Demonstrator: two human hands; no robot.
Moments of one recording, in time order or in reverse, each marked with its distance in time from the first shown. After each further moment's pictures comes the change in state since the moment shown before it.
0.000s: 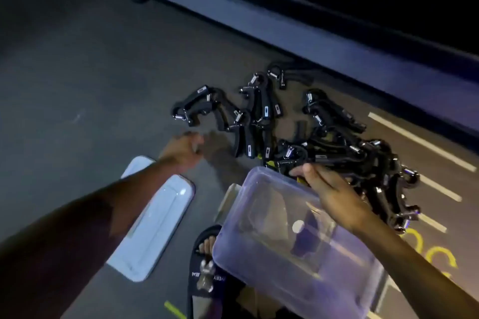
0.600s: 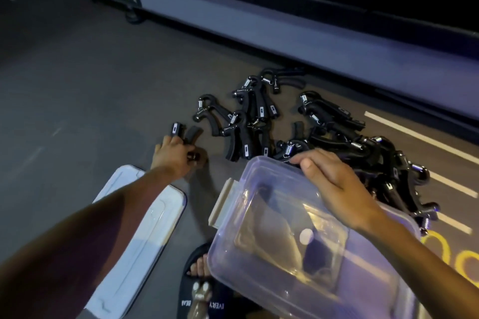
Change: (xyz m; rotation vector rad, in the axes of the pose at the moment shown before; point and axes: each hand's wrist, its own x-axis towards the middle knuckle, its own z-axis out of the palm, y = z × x) left_hand 0.030 -0.042 0.062 0.373 0.154 0.027; right_hand -0.004 0.031 0.028 -0.232 0.147 -0.404
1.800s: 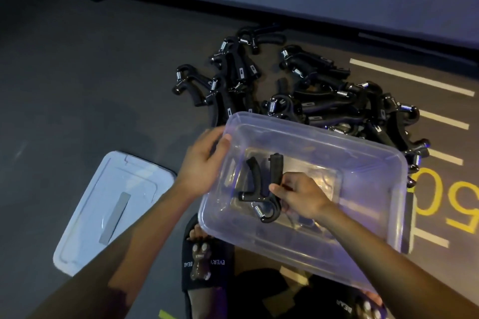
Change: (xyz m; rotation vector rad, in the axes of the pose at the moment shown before) left_hand -0.133 0.111 -0.022 -0.940 0.100 0.265; right_hand -0.062 0.077 0.107 0.289 -0.134 0.559
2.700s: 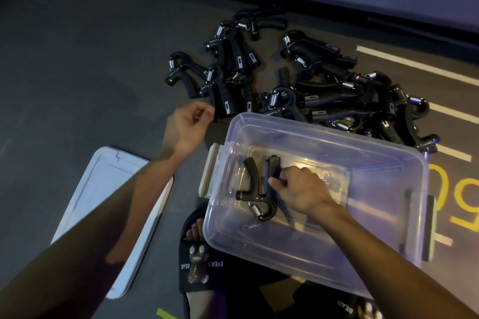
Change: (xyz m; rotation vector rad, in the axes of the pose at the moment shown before) left_hand 0.072 -0.033 -0.015 0.055 0.112 -0.201; right_hand 0.014 -0.013 -0.003 -0.625 -0.004 0.058
